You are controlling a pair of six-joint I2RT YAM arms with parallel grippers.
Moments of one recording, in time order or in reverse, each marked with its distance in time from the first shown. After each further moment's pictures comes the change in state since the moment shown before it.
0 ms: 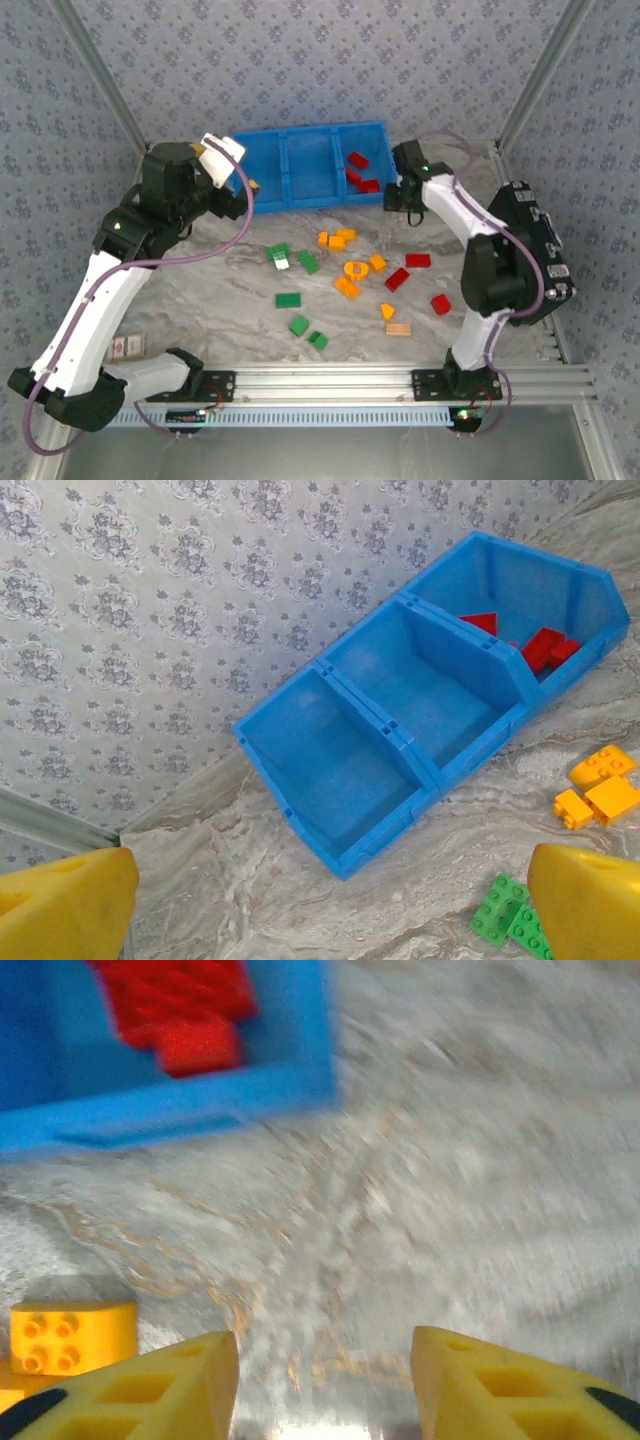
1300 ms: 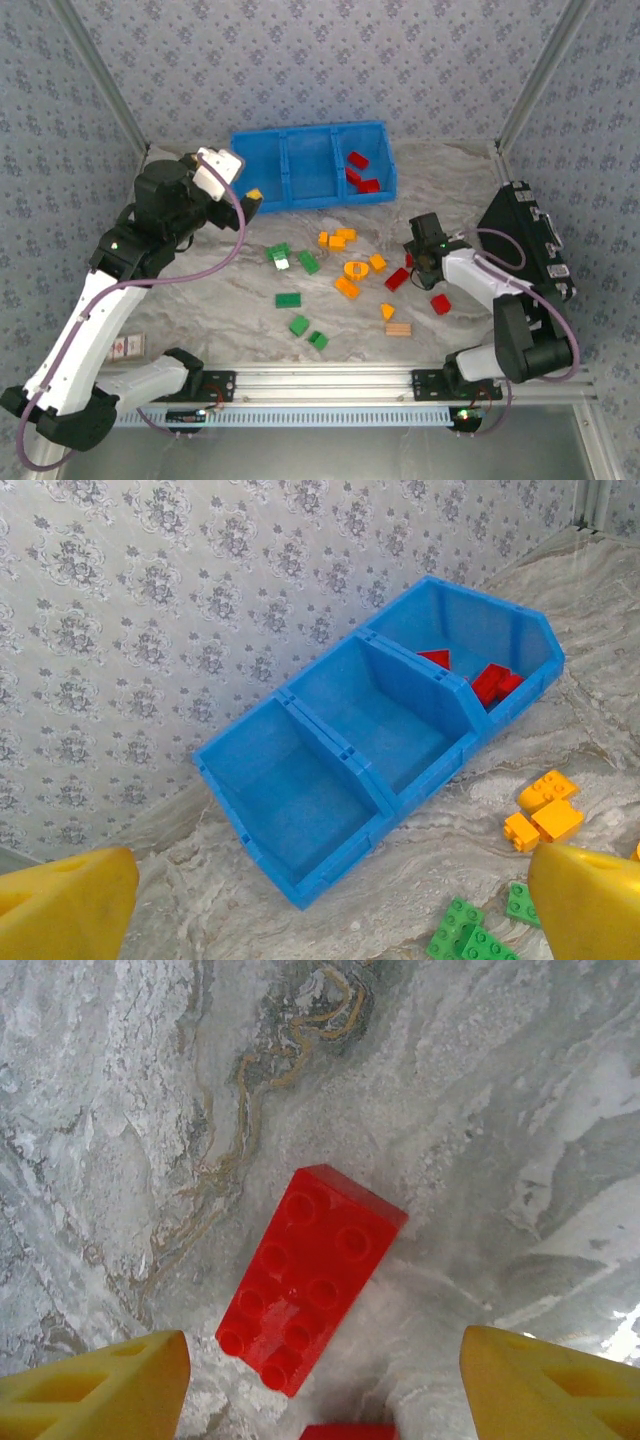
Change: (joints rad) left arm 0.000 -0.105 -0.145 0.112 0.095 -0.033; right arm 0.003 -0.381 -0.729 0.350 0.093 1.026
